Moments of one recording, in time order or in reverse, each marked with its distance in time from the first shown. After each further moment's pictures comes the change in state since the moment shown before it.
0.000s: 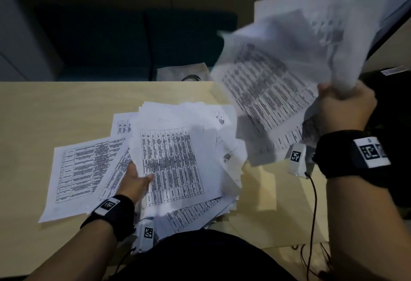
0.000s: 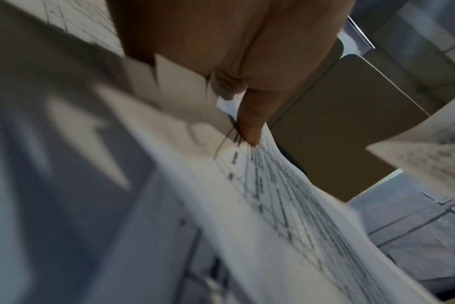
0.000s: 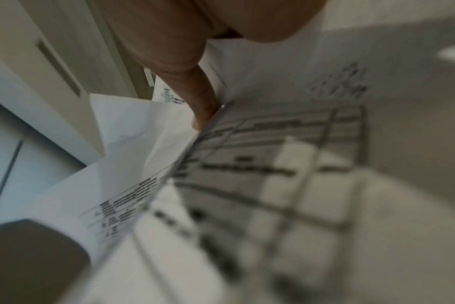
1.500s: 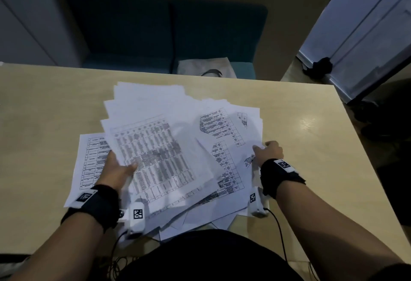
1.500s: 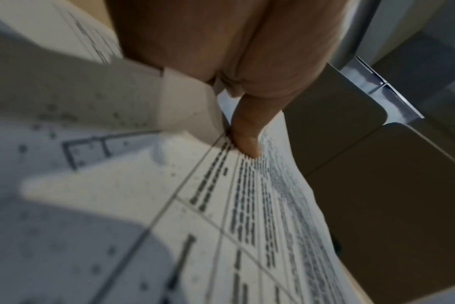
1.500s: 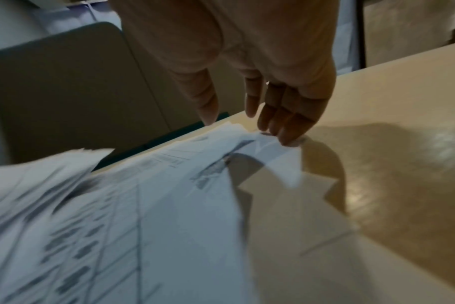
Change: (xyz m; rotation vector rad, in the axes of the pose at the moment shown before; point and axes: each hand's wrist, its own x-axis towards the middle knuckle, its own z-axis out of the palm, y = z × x) left_hand 0.034 -0.012 -0.082 -0.240 0.176 0.082; right_hand -0.119 0.098 0.153 -0.435 -0.694 0.445
